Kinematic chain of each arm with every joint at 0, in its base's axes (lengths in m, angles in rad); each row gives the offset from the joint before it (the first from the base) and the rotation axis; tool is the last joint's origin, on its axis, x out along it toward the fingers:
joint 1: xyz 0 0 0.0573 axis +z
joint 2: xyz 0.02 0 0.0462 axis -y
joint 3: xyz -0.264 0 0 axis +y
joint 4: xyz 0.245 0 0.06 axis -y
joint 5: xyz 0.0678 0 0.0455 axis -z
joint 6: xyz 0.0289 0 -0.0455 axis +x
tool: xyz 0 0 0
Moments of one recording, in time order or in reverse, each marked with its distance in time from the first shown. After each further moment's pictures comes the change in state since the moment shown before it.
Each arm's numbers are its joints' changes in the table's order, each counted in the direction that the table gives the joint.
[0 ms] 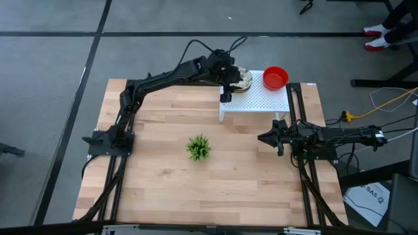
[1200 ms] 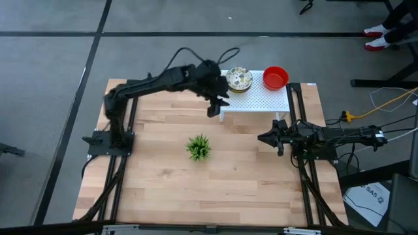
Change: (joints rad) left arm -0.090 0.213 0.170 -0.203 0.030 -0.316; right arm 0.000 0.000 0.000 0.000 0.000 0.000
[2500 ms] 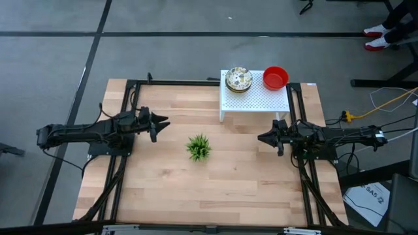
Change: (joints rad) left arm -0.115 1.531 1.852 0.822 -0.366 -0.607; right arm 0.000 0.000 0.000 0.000 0.000 0.000
